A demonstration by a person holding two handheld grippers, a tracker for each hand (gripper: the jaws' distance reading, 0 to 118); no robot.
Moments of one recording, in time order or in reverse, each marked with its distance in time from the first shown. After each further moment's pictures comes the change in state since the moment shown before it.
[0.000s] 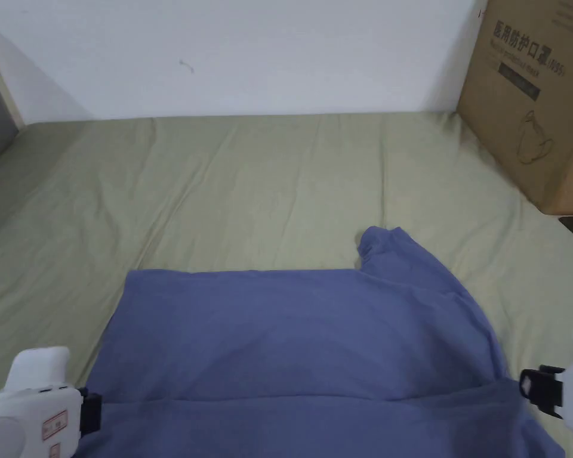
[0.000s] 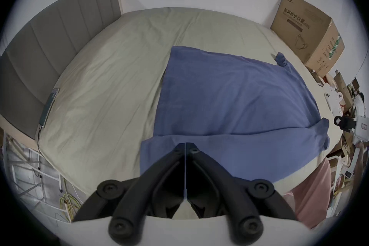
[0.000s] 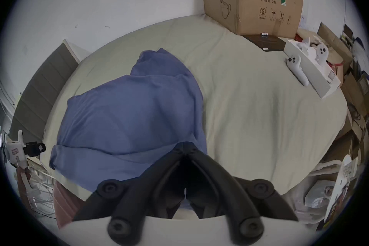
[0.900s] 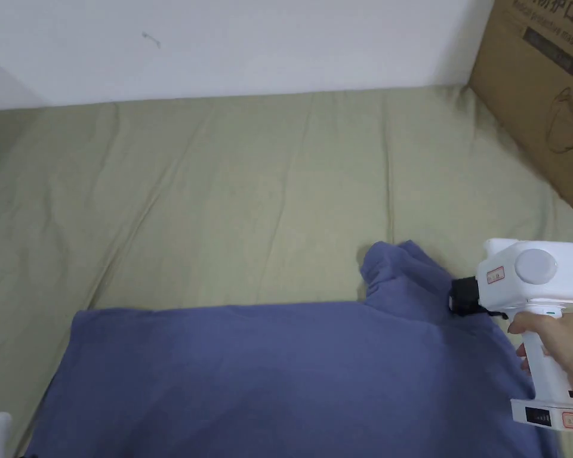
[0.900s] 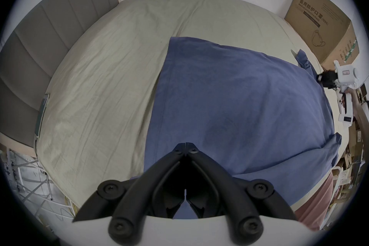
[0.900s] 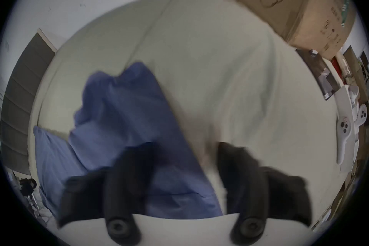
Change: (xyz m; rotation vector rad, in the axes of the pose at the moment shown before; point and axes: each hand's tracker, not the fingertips) left arm 0.012 0.053 -0.060 -0.116 0.051 0.021; right arm -0.017 0.188 -0.240 -0.256 -0.050 0.094
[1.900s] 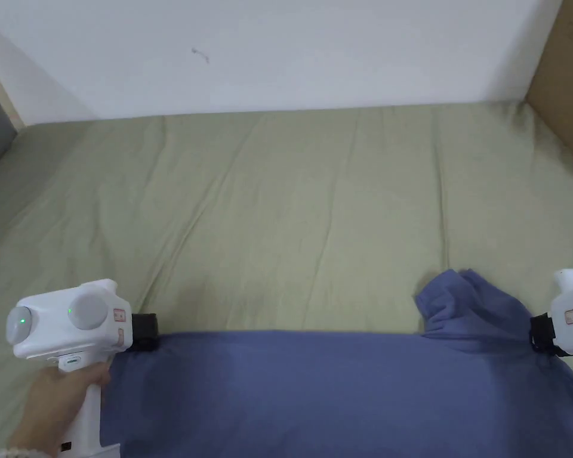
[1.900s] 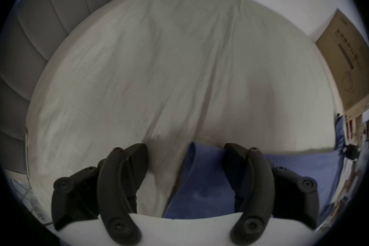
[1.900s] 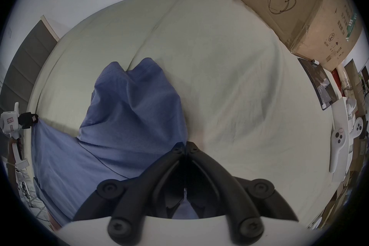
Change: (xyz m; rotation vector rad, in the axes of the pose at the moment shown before) left arm -0.013 0.176 -0.148 -0.027 0.078 0.102; right arm -0.010 0.005 0.022 0.038 -0.015 0.056
